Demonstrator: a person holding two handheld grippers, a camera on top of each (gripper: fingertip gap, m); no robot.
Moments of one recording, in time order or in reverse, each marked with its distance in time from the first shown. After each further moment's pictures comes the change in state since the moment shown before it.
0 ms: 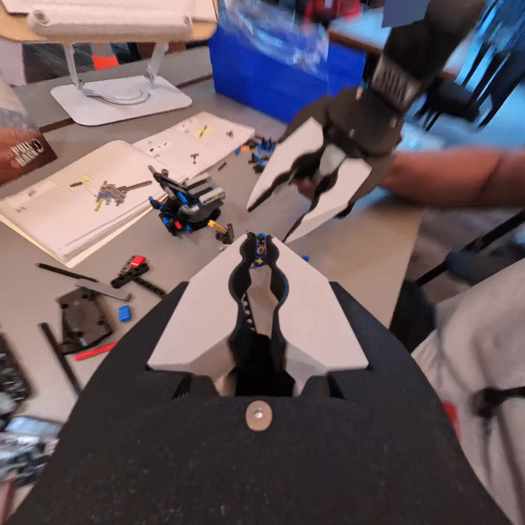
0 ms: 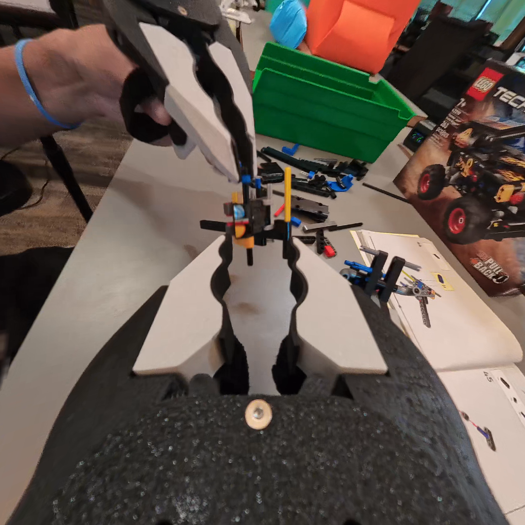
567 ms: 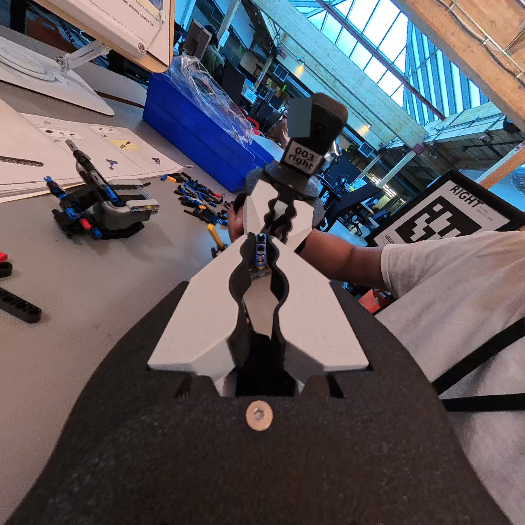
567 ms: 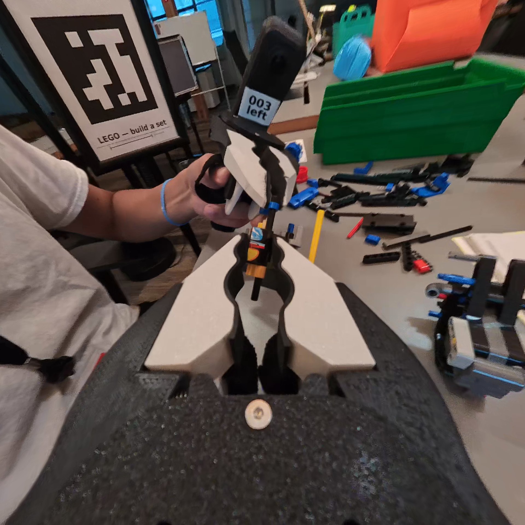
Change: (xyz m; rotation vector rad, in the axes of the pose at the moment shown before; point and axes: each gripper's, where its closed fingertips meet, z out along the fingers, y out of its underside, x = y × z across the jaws) left arm 0.021 -0.011 0.005 0.228 0.345 -0.388; right arm -0.029 -0.026 -0.007 0.148 -0.315 0.341
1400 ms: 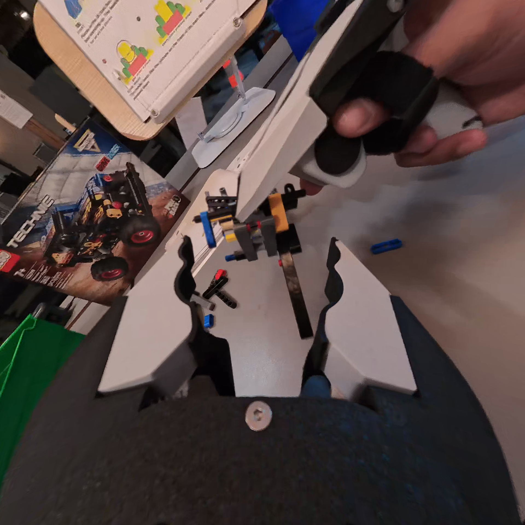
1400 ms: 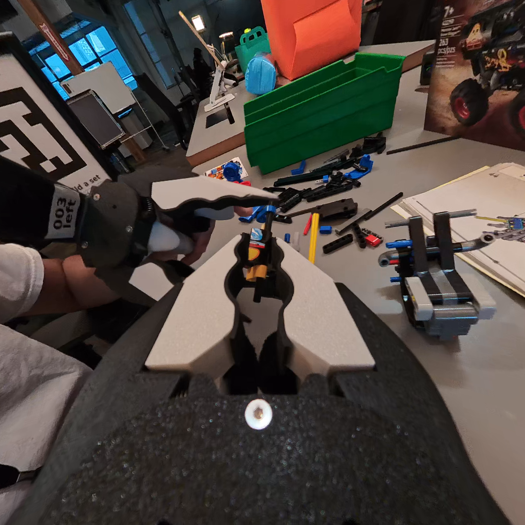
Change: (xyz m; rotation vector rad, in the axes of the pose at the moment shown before) left arm -0.043 0.016 0.013 -0.315 -0.845 1.011; right arm 0.034 -0.011 -0.004 0.064 0.262 0.207
